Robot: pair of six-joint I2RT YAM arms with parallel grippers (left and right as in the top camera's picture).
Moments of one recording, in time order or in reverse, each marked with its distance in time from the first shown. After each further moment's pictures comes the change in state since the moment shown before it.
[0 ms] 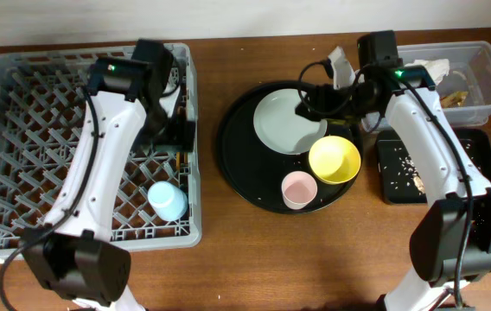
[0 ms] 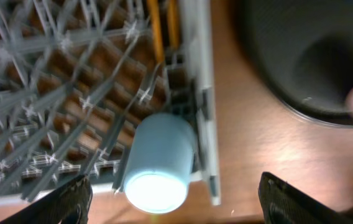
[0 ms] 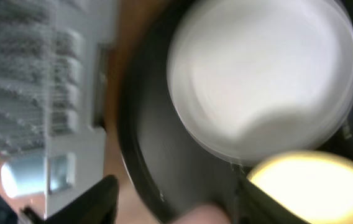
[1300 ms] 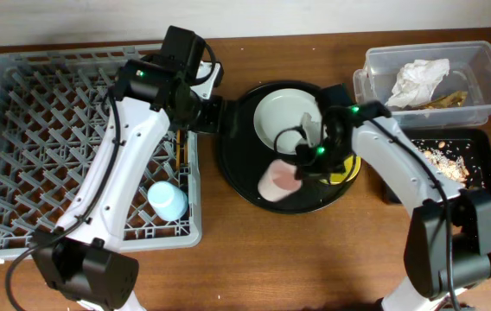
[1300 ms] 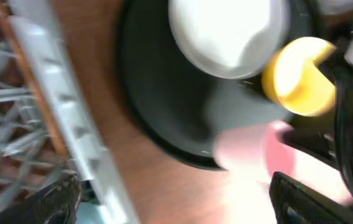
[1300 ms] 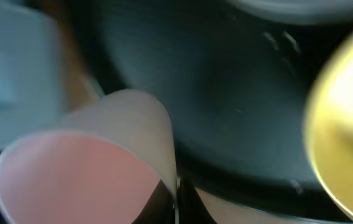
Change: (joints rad) left arm -0.110 -0.012 -0.005 0.248 0.203 -0.018; right arm 0.138 -0.049 -0.284 -0.043 0.035 -0.034
